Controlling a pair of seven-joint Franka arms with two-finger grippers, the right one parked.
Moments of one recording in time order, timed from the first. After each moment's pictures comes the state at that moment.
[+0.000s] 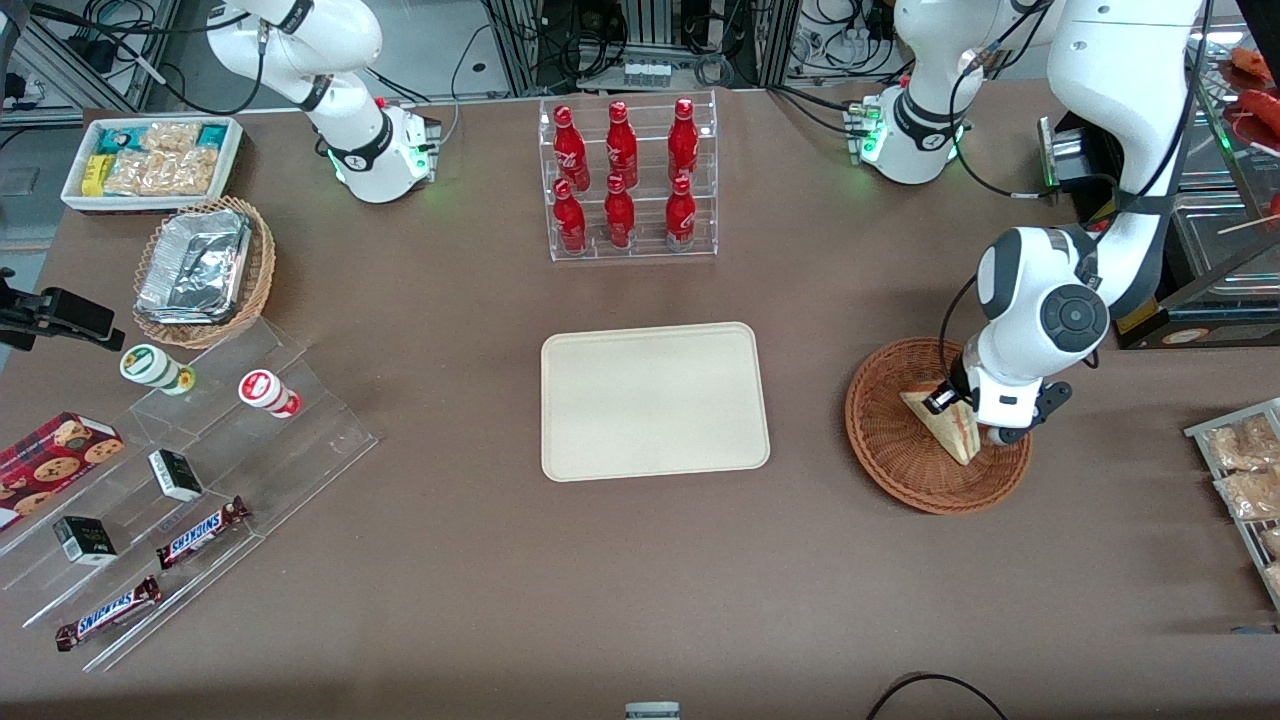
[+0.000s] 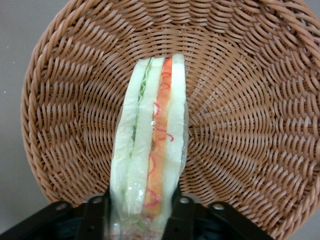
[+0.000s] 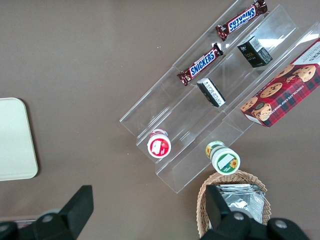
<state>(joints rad) -0.07 0.27 -0.04 -2.19 0.02 2.36 -0.75</state>
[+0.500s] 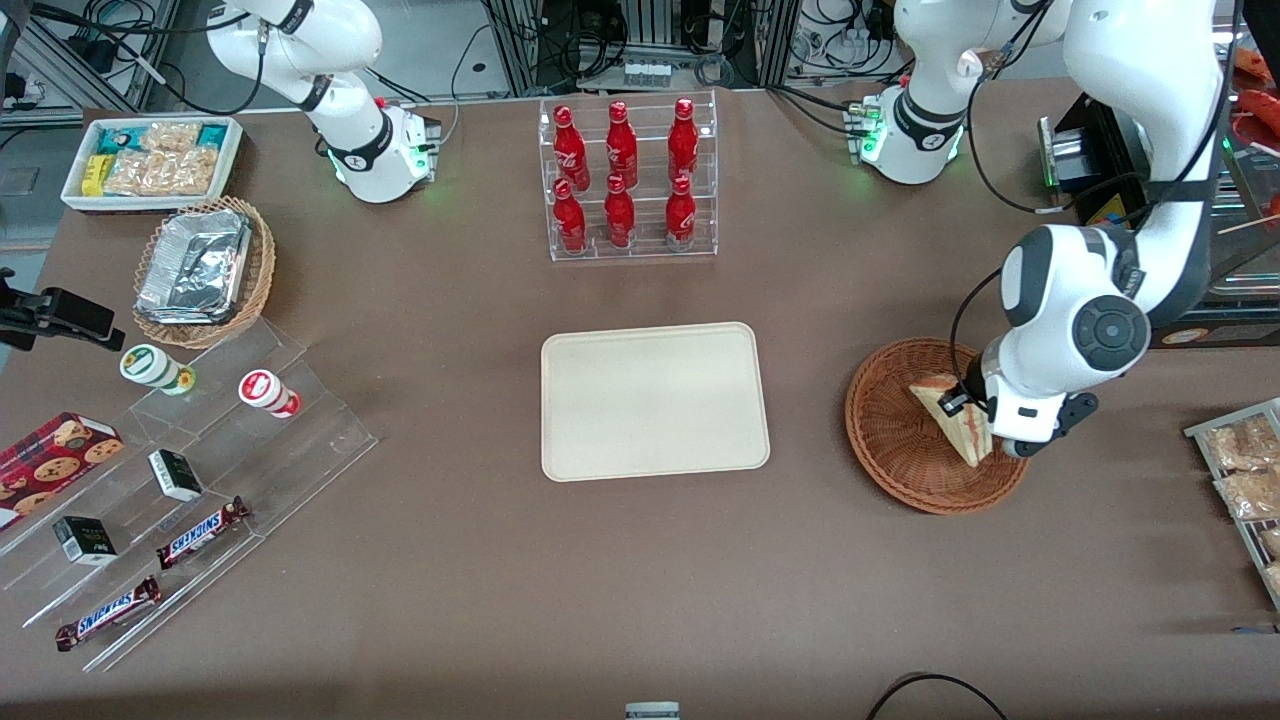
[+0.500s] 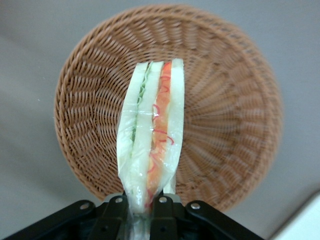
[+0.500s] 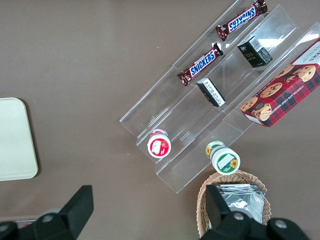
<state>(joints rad) -0.08 0.26 -0.05 -1.93 0.02 2.03 -0.70</state>
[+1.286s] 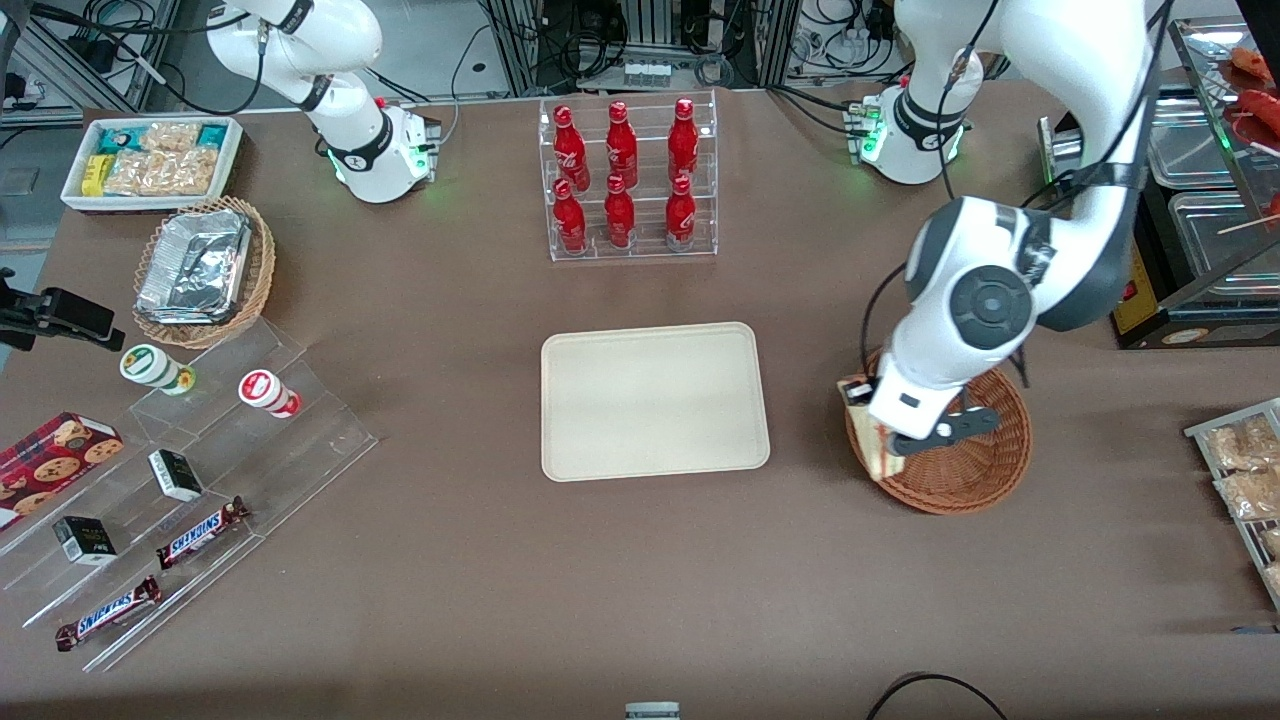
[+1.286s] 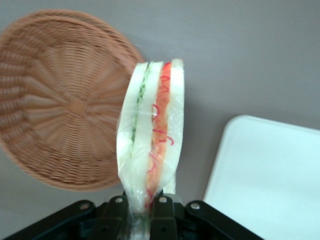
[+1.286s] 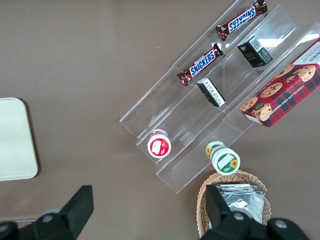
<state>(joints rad) -0.33 0.33 -0.06 -1.74 0.01 1.96 -0.63</state>
